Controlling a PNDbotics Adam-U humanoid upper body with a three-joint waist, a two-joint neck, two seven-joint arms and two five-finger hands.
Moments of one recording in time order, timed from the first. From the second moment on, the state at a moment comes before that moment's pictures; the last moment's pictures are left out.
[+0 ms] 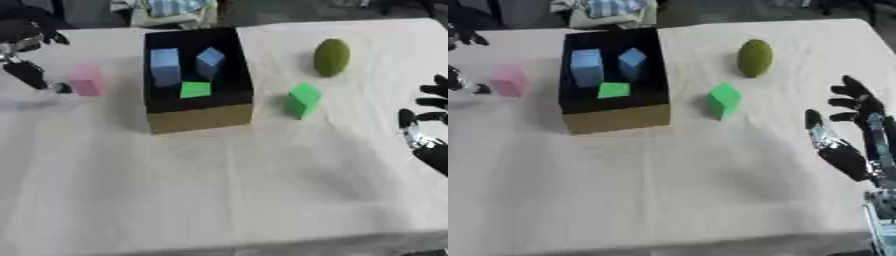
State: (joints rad) left arm -0.92 0.68 -0.07 -0.74 -1.10 -0.37 -0.34; right arm -0.17 -0.27 -0.07 -1.68 0.38 -0.23 -0.03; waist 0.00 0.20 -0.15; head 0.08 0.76
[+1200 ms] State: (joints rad) left arm -0.98 0.60 -0.04 -0.63 -1.30 -0.34 -0.27; right arm -0.18 -0.27 -0.07 -1.68 0.37 -0.24 -0.02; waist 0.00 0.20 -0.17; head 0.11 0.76
